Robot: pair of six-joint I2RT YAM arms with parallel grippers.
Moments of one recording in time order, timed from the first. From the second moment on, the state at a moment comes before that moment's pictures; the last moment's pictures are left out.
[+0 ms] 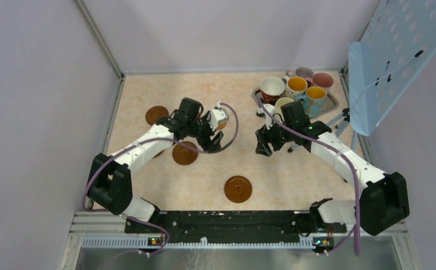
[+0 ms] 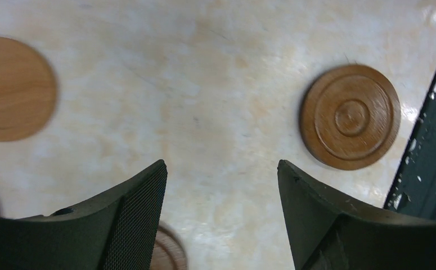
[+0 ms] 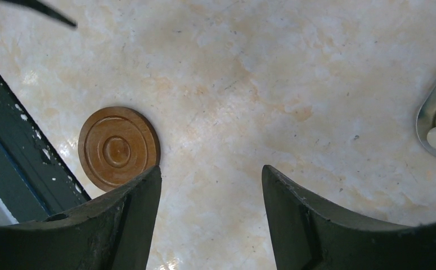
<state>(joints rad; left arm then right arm) -0.51 1.48 1.08 -0.45 0.54 0.42 0.45 1.27 0.97 -0.57 -0.45 -0.20</state>
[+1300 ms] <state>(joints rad) -0.88 1.71 0.97 -0.28 0.31 0.41 0.40 1.30 1.02 -0.43 -0.27 -0.06</state>
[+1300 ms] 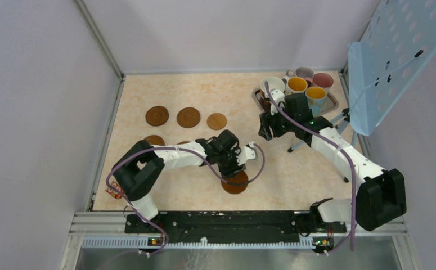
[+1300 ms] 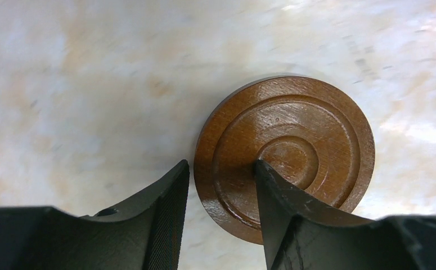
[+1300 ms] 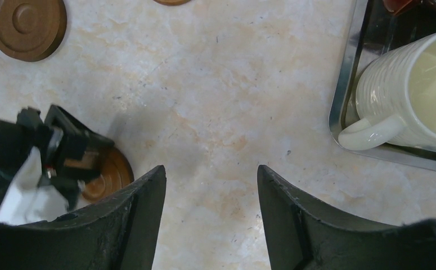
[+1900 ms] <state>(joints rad) -0.60 1.74 1.00 -0.24 0.29 0.39 0.40 1.35 1.02 -0.40 -0.30 -0.05</state>
